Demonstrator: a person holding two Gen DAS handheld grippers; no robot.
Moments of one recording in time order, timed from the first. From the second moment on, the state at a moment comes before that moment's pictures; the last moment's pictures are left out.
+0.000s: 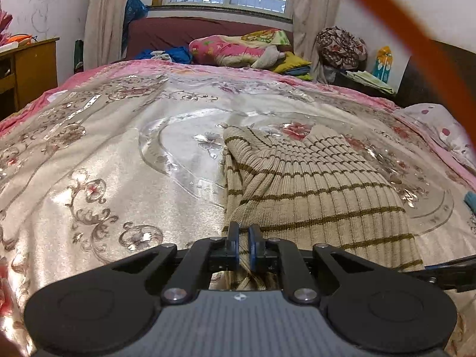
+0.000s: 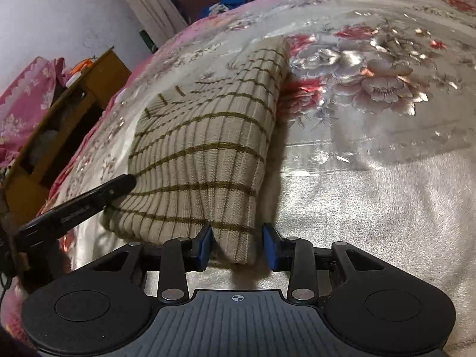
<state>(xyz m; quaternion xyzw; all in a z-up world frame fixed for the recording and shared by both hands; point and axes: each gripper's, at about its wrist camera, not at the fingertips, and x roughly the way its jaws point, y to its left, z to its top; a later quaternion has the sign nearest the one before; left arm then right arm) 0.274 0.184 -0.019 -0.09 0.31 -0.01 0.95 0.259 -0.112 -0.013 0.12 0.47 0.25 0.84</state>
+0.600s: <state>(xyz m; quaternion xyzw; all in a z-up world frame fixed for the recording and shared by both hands) 0.294 0.178 -0.003 -0.09 0.31 -0.03 0.95 0.300 -0.124 0.007 0.17 0.43 0.24 0.86</state>
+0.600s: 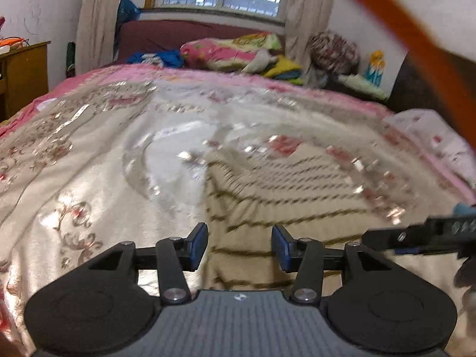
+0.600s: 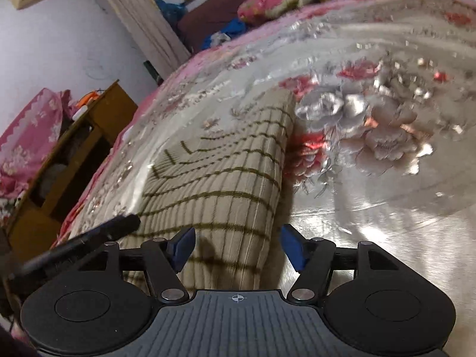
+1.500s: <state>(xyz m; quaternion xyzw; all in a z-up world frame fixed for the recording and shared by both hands) 0.223 0.163 -0.016 -0.17 0.37 -0.13 0.90 0.234 -0.177 -0.002 0.18 0.49 0.27 0.81</state>
